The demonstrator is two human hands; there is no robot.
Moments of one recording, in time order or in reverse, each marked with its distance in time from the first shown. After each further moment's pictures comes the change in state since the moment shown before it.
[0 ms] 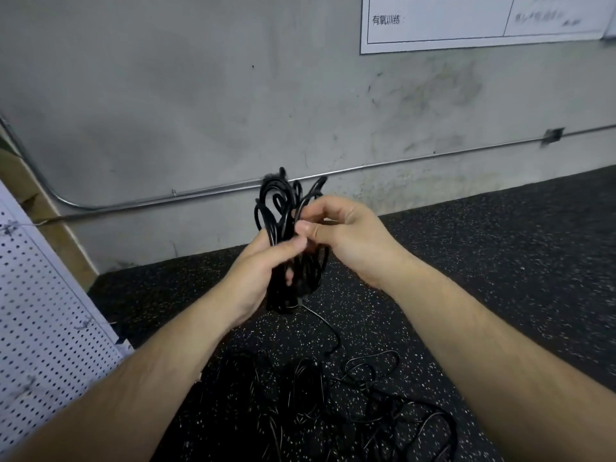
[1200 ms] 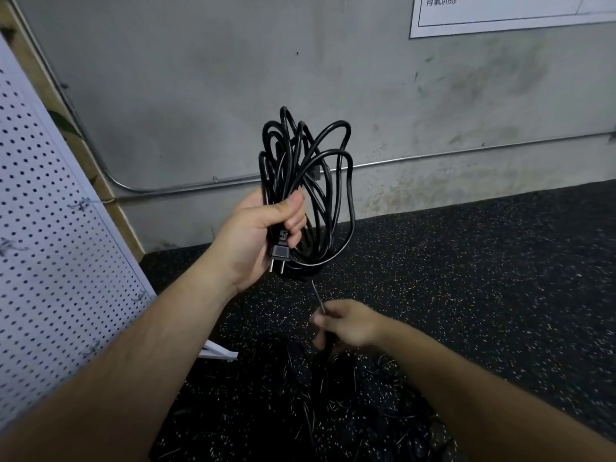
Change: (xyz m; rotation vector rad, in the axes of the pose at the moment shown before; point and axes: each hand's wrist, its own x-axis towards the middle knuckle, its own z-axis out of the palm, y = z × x) left_hand -0.018 0.049 -0.055 -0.155 -0.041 0.157; right_hand -0.016 0.147 0.057 -0.298 -0.473 0.570
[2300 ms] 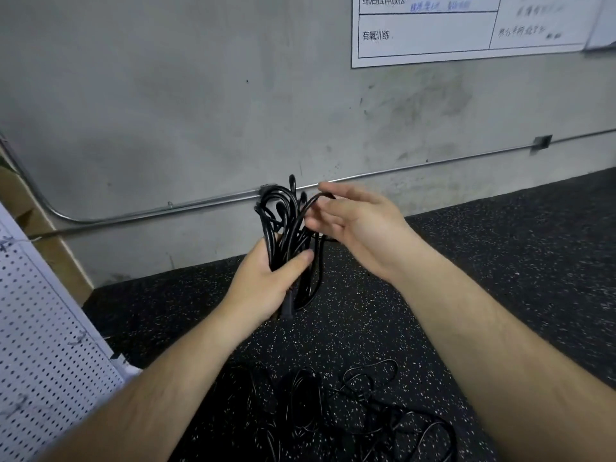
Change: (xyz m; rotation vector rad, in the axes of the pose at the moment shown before) left_hand 0.009 -0.054 0.065 0.620 0.208 -0.032; right_hand -0.119 -0.121 -0.099 0.793 0.435 -0.488
